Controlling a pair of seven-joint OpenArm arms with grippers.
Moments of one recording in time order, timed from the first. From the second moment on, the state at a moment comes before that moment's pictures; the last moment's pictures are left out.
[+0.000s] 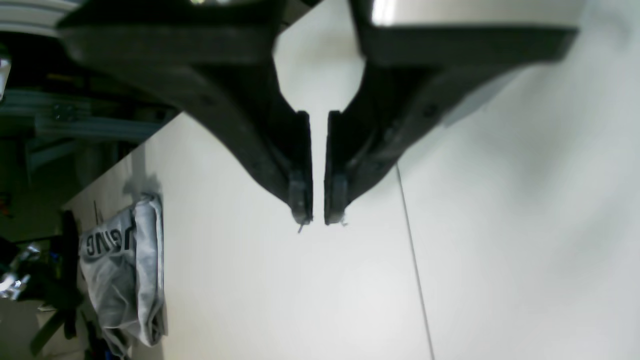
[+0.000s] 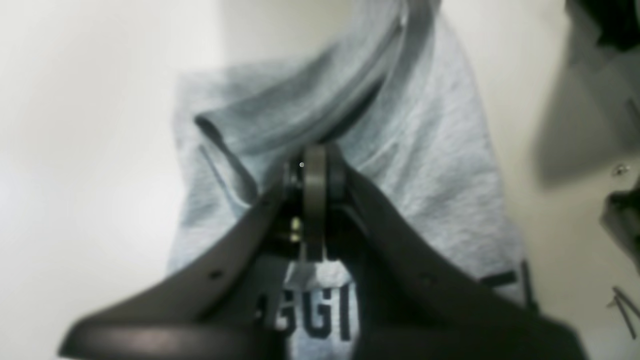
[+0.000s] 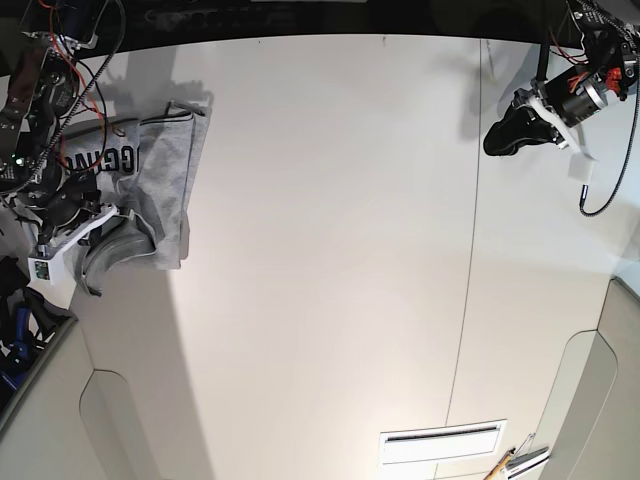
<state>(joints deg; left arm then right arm) 21.1 -14.2 -35.9 94.5 -66.6 -35.0 69.2 -2.7 12.6 19.8 105.6 18.2 11.2 -66.0</state>
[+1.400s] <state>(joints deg) 73.8 -22.7 -60.3 108.9 -80.4 -34.8 77.8 -73.4 34.8 19.7 130.3 22.1 16.8 -82.1</state>
